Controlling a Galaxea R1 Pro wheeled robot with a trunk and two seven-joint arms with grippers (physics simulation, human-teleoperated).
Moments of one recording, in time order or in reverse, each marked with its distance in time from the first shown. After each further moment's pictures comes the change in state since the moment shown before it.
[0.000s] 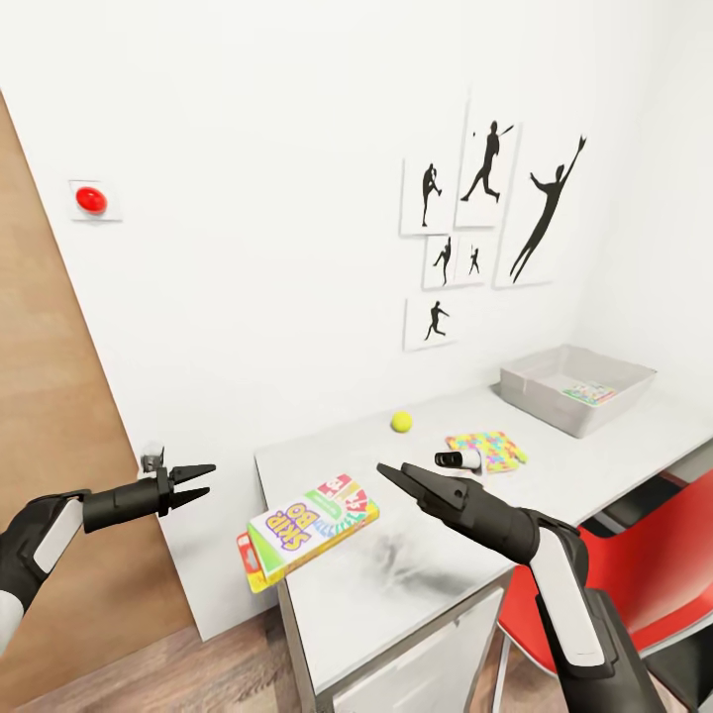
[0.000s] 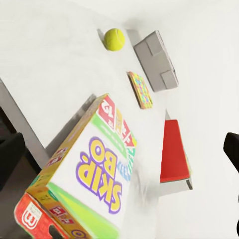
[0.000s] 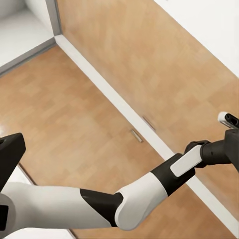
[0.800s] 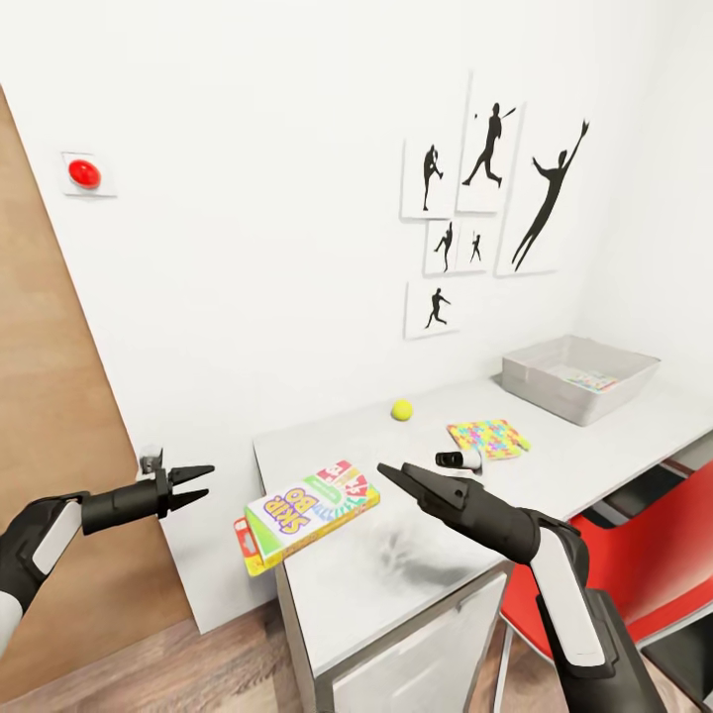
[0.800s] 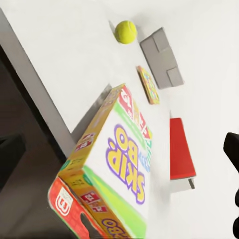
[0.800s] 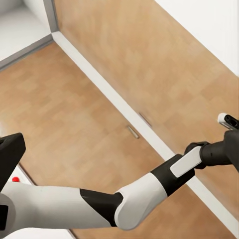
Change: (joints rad) left arm 0.000 0.002 0.003 0.014 0.002 0.005 -0.009; right arm 0.001 -0.001 -0.003 0.000 0.002 0.000 0.001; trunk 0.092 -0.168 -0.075
